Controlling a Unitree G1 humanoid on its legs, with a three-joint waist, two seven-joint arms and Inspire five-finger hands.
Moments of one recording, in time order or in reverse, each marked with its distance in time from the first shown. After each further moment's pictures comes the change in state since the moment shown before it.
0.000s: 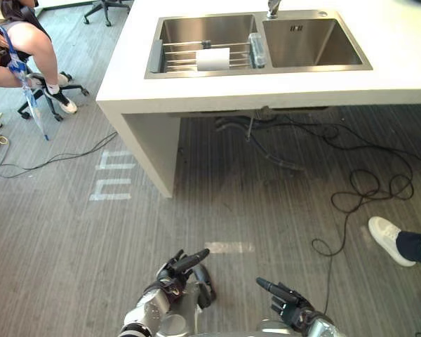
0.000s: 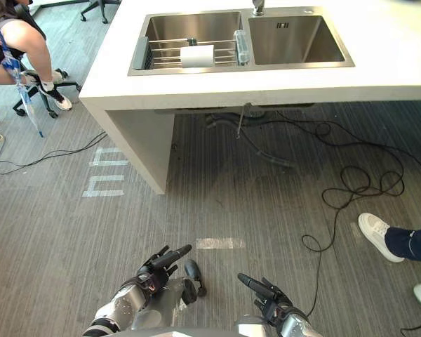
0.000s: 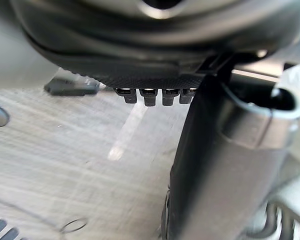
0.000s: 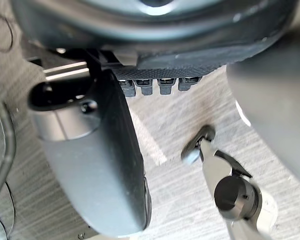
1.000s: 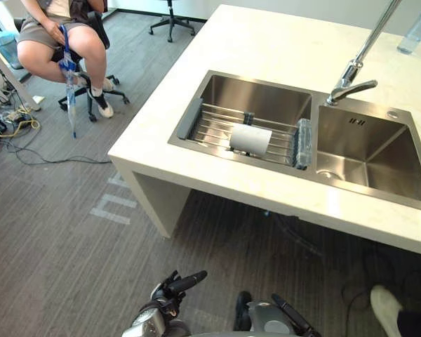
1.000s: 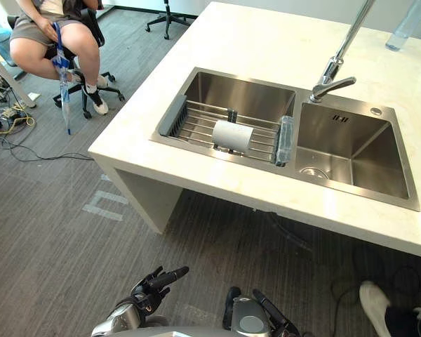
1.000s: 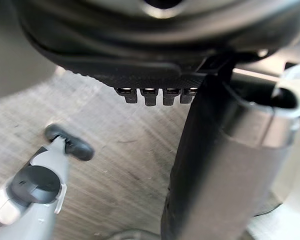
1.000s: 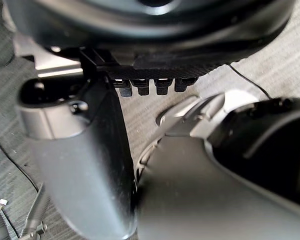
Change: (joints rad) left arm 0.054 -0.017 -0.067 0.056 0.089 -0.091 0.007; right arm 0.104 0.019 -0.190 0.064 0.128 0.043 -0.061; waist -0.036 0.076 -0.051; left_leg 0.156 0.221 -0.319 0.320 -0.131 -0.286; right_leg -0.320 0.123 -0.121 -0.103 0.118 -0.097
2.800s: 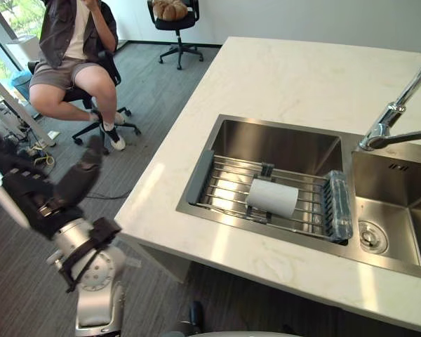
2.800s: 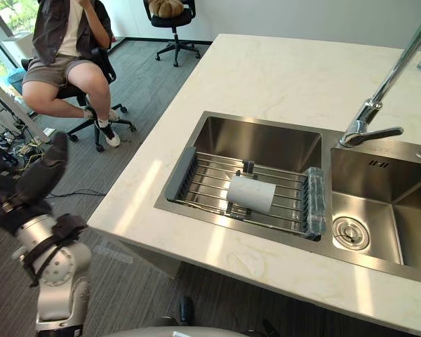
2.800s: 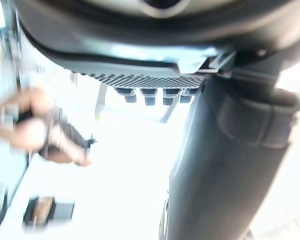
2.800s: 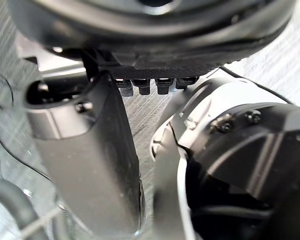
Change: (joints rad) left arm 0.051 0.046 0.074 -1.227 0.456 -0.401 0.519; right arm 0.177 0.106 -0.208 0.025 -0.056 -0.145 0.090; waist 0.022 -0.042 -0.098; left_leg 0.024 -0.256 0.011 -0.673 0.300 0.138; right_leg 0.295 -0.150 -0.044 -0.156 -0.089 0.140
